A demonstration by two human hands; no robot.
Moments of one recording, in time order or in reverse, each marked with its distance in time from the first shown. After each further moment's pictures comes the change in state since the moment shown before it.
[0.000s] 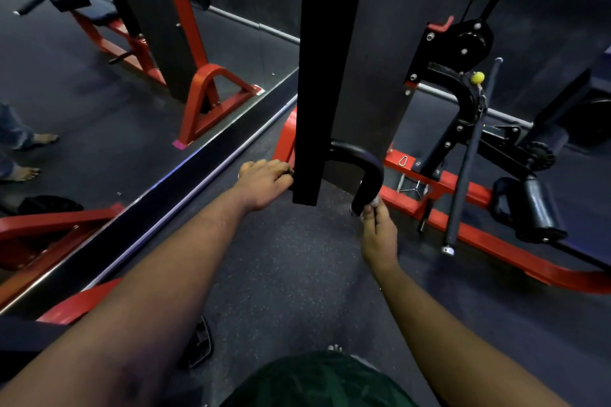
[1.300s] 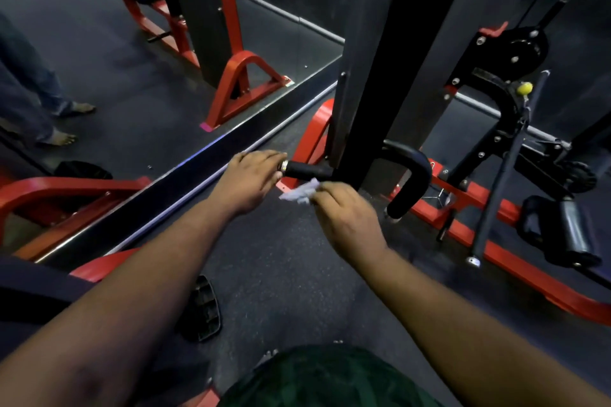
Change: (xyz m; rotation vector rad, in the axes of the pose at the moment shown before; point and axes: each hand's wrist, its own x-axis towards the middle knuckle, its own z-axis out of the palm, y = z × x) left_hand -0.068 -0.083 0.007 0.077 0.318 0.059; right_hand -0.037 -0.100 0.061 -0.612 -0.243 -1.030
